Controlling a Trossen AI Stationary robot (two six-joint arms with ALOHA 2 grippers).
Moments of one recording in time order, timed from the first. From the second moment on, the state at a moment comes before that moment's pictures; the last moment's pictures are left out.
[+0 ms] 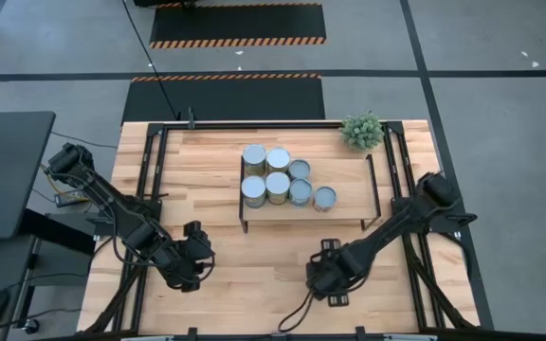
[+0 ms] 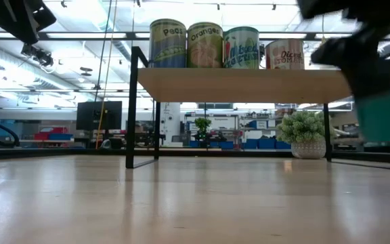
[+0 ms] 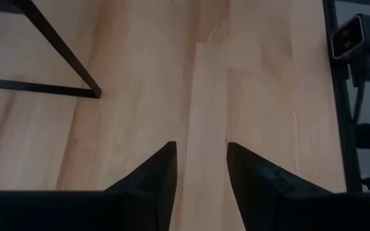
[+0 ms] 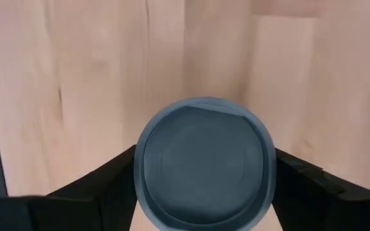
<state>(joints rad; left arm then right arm) -0.74 1.26 0.91 -0.63 -0.42 -0.74 0.60 1.88 1.37 -0.94 0.03 0.57</state>
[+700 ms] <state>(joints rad) -0.66 1.26 0.91 -0.62 -0.54 -0.72 0.46 1.27 1.20 -1.24 0.31 0.82</state>
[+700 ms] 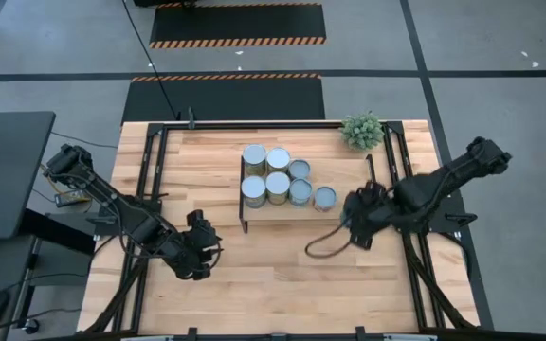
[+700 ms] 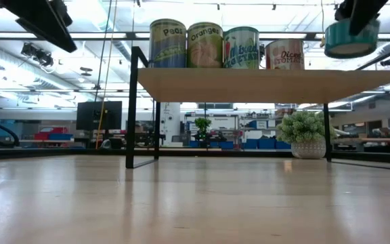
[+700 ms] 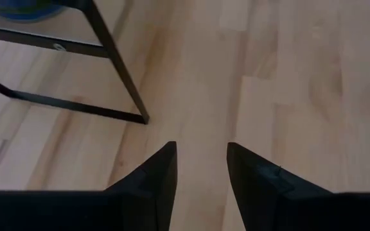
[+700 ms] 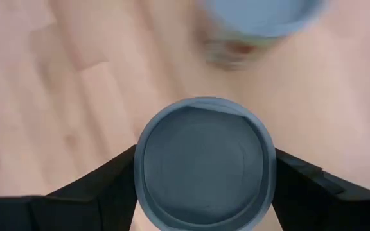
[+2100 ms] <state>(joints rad) -0.60 1.26 0.91 -0.61 -0.39 -0.78 0.12 1.33 1.22 -1.21 0.18 0.50</state>
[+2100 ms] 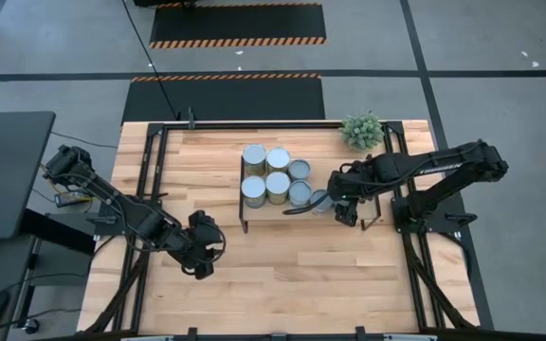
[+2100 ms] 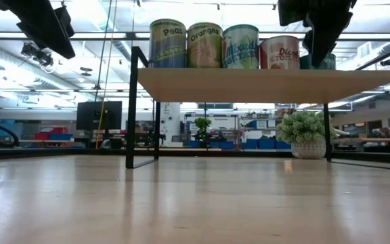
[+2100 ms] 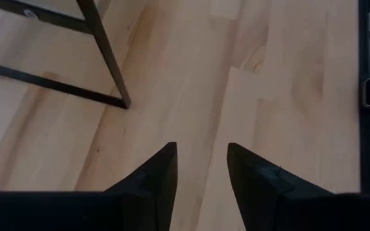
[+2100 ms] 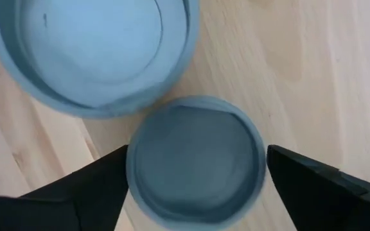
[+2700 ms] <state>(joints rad) -0.57 0.95 0.73 -0.50 -0.55 -0.78 0.12 1.07 1.23 -1.23 0.30 0.60</state>
